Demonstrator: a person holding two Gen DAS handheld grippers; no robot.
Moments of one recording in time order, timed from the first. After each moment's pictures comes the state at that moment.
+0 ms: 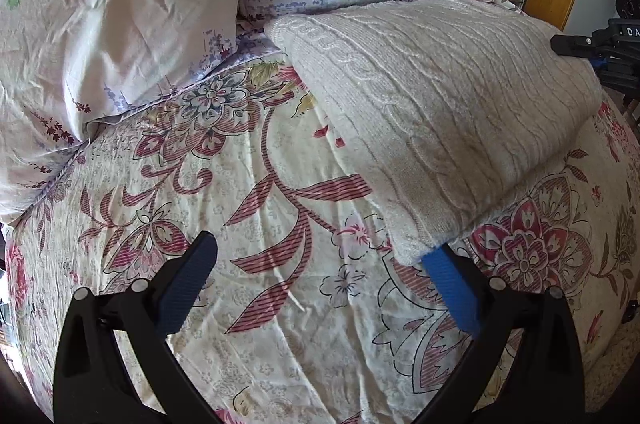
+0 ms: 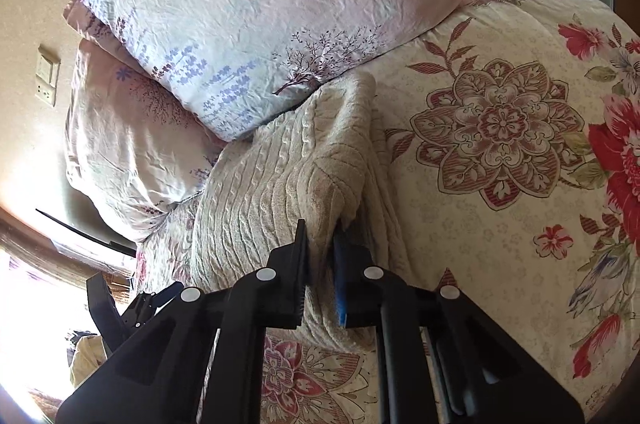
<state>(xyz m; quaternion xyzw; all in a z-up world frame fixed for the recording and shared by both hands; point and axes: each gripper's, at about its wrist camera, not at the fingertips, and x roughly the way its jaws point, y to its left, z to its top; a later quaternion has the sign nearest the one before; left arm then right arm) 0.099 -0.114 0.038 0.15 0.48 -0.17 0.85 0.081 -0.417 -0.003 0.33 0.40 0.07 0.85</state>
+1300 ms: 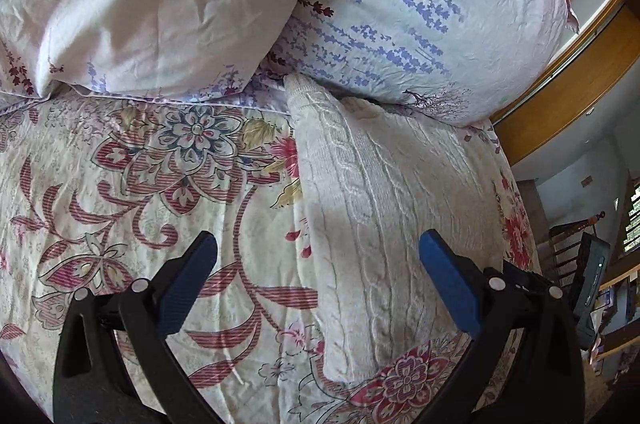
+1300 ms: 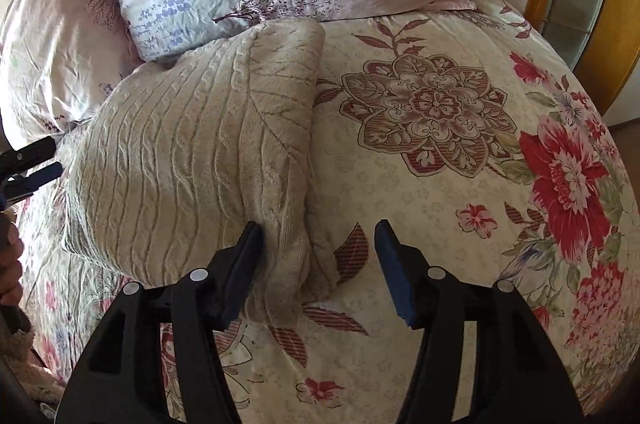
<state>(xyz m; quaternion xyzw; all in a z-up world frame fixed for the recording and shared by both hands) 0.176 -0.091 0.066 -0.12 0.50 -0.21 0.83 0.070 -0.399 -0.025 0.16 0.45 -0.03 0.88</state>
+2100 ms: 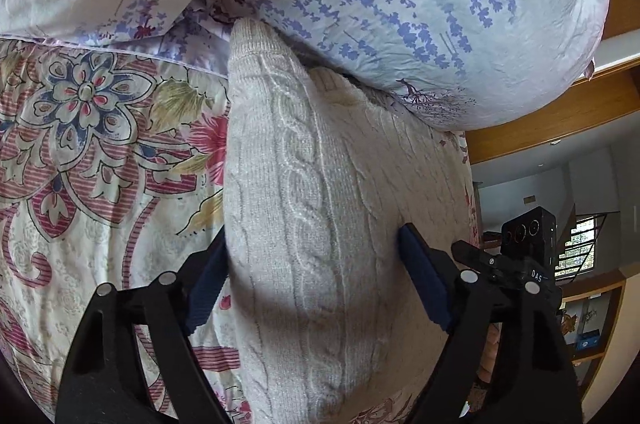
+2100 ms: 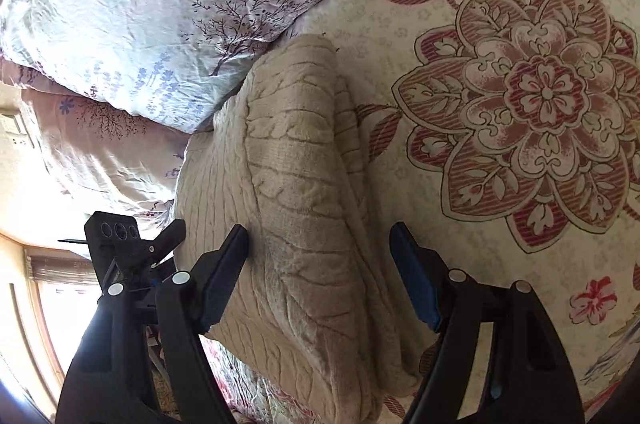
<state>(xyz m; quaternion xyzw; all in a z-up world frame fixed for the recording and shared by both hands) 0.240 -0.133 0.013 -0.23 0.57 -0.27 0.74 0.160 -0.436 -0.056 0.42 0.50 0.11 0.75</state>
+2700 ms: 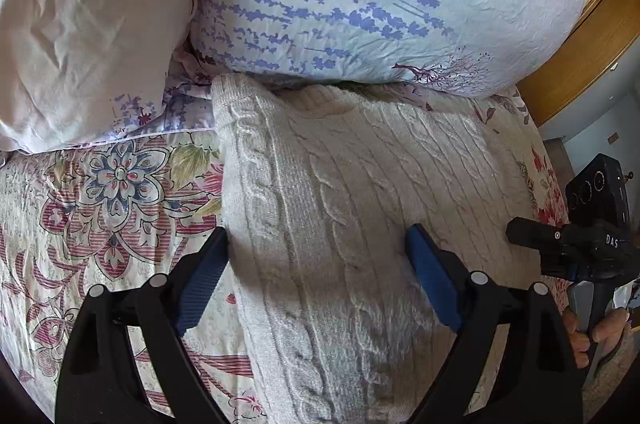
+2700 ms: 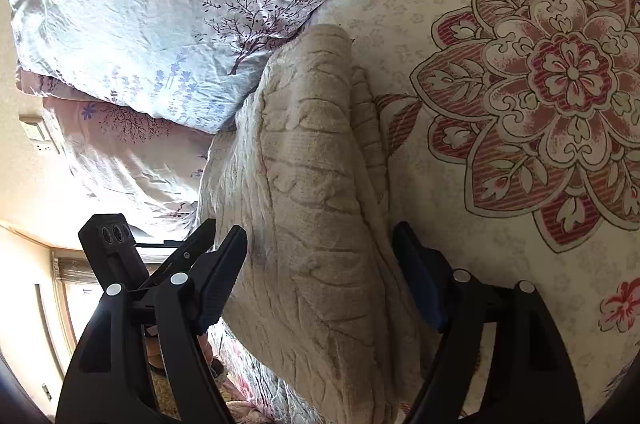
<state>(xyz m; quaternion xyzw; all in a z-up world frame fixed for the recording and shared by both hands) 0.230 -0.196 0.041 -0.03 0.54 -0.20 0.82 0.160 -0.436 -0.065 0.46 0.48 0.15 0.73</state>
